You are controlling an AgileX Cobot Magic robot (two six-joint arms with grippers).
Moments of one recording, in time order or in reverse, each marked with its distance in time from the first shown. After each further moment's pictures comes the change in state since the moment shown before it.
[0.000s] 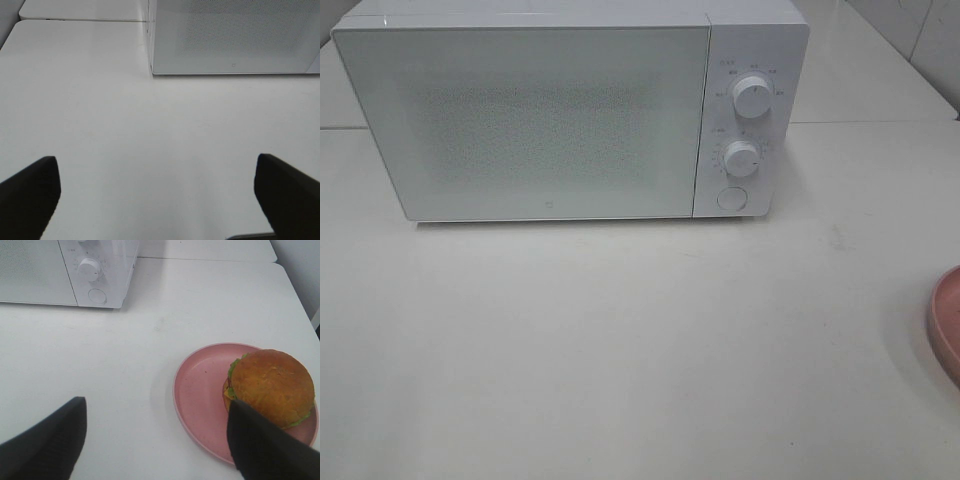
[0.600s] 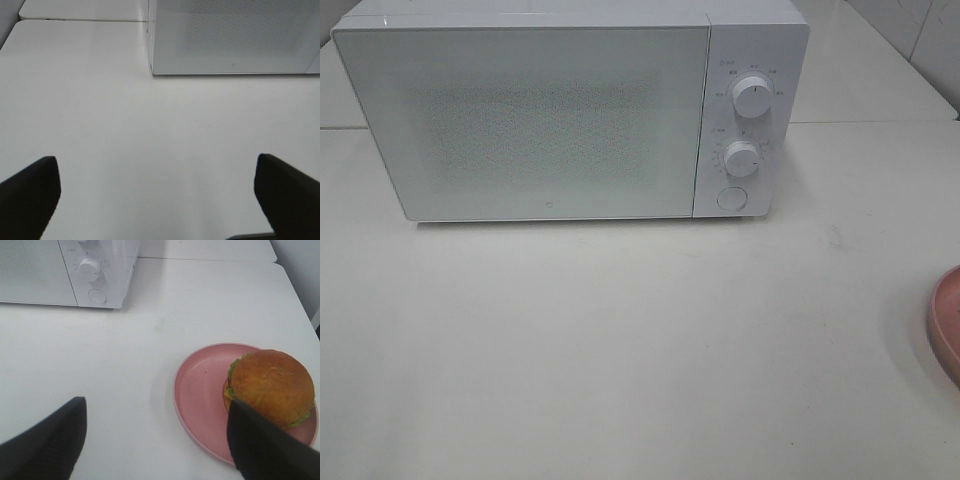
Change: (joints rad) left arm 0.000 0.000 0.000 0.000 0.000 0.000; right arm 0.000 0.000 0.000 0.000 -0.002 0.000
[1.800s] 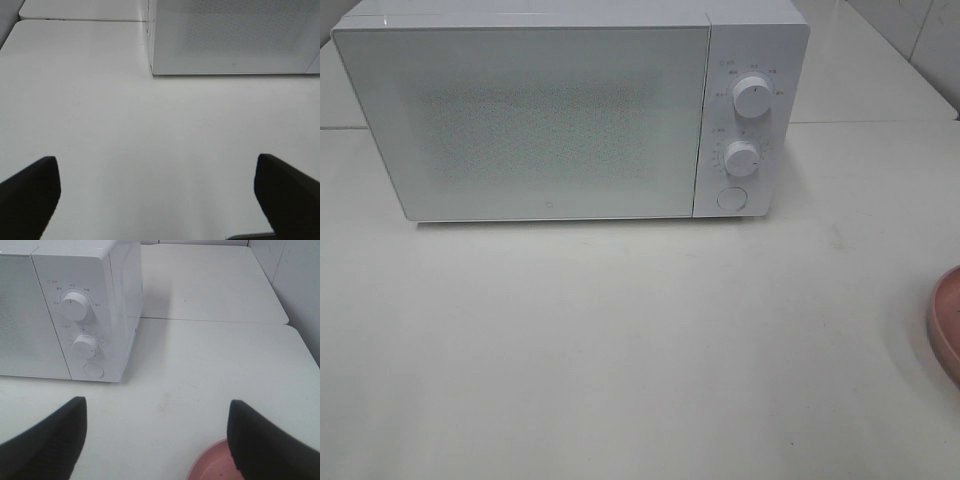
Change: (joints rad) left arm 0.000 0.000 0.000 0.000 0.000 0.000; right arm 0.000 0.501 0.103 0.001 -0.729 0.000
